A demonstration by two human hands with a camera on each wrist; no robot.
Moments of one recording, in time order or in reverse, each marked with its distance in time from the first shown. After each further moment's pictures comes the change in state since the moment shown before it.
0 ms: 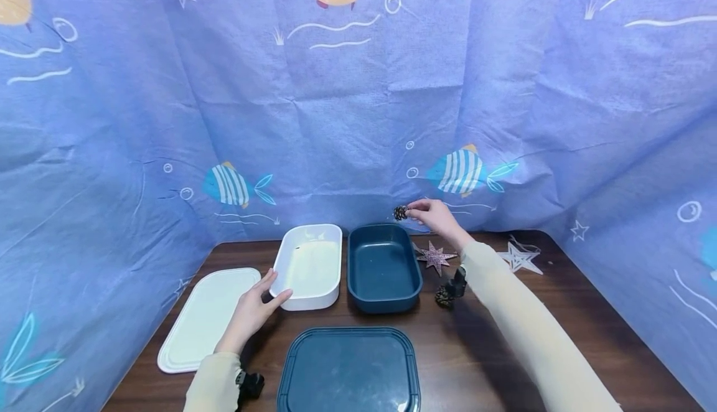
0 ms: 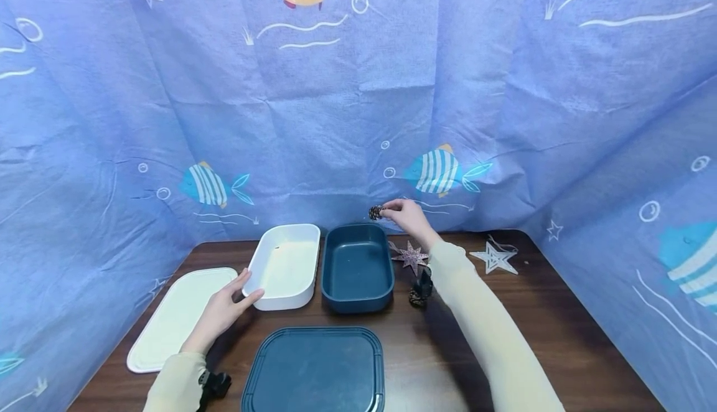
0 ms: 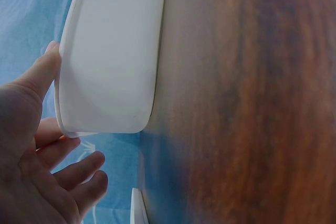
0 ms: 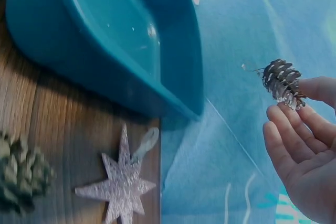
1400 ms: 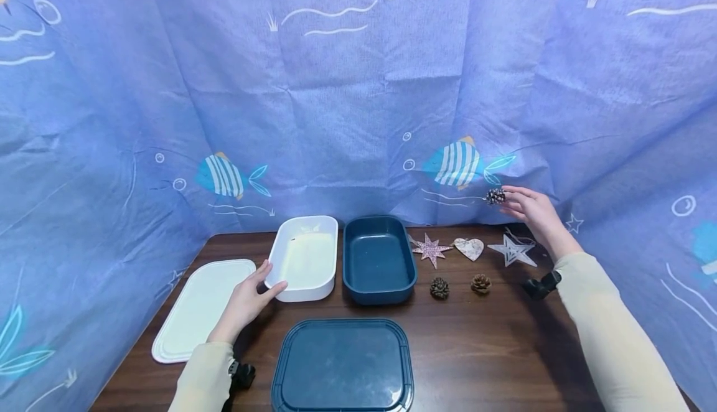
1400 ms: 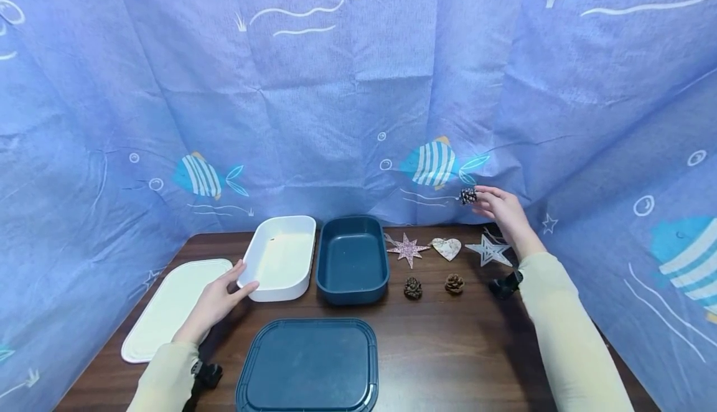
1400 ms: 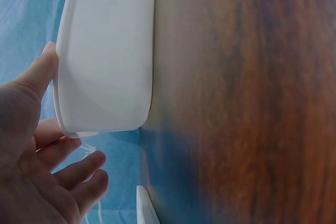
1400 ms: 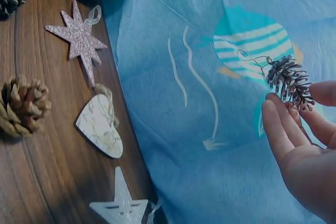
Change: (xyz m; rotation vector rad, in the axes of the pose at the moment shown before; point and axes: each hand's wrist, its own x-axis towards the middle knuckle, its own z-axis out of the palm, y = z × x) left_hand 0.002 0.003 -0.005 0.023 -0.054 0.013; right_hand -0.078 0.066 -0.151 0.745 0.170 0.084
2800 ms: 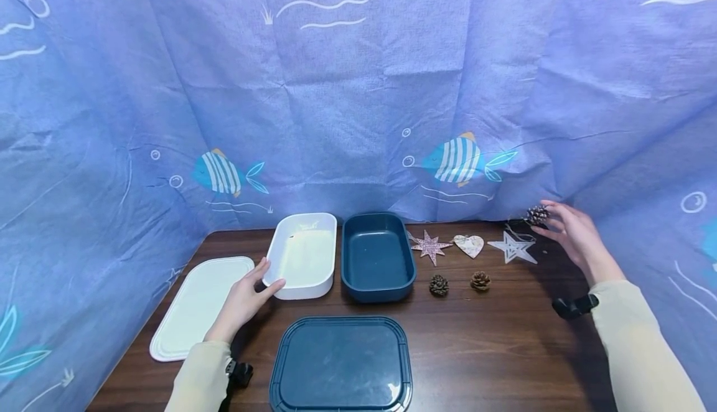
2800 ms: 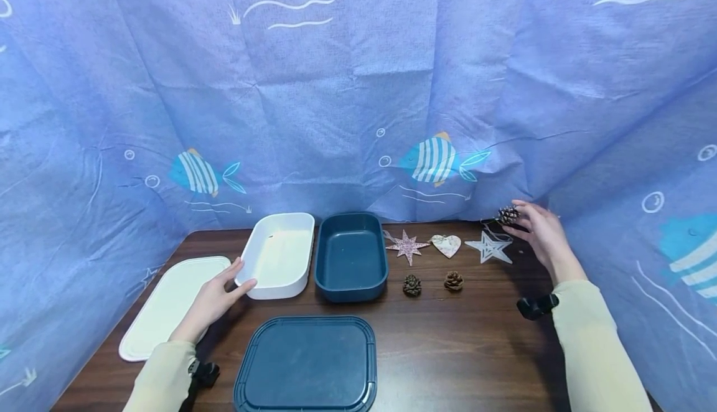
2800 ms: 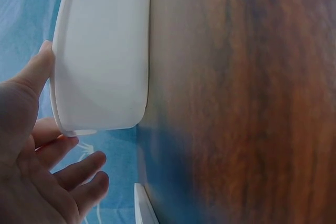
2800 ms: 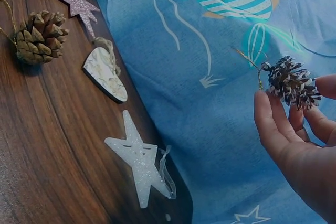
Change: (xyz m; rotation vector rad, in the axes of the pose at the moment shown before) left_hand 0.003 -0.001 0.000 0.029 0.012 -0.002; right_hand -0.041 0.016 -0.062 0.234 -0.016 -0.066
